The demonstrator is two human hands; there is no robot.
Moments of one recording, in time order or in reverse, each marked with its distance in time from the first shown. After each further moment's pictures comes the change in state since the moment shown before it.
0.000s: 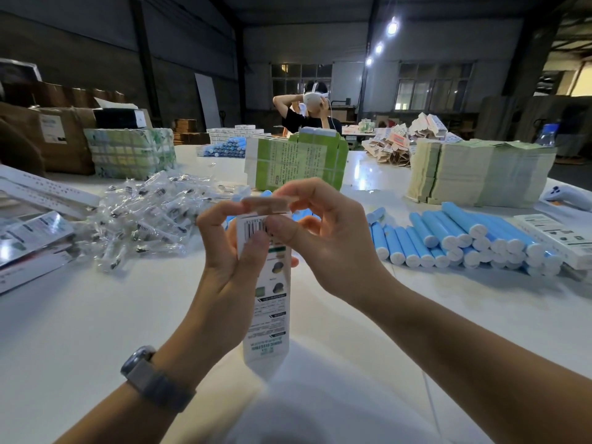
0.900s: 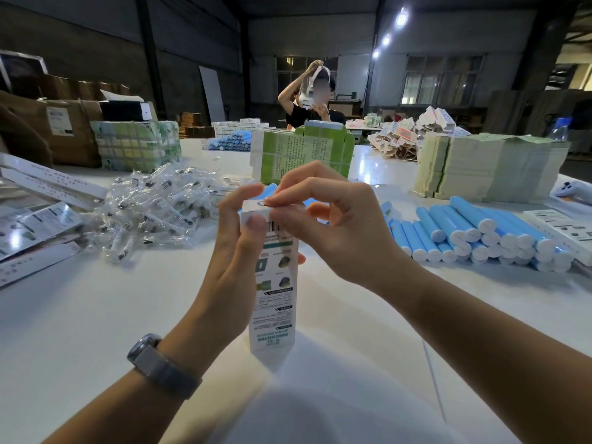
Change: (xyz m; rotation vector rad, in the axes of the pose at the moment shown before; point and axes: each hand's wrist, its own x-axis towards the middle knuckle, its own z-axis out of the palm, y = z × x) left_hand 0.004 0.002 -0.005 -0.081 -0.061 -0.149; right_hand 0.006 -0.009 -0.007 -0.085 -0.157 -0.075
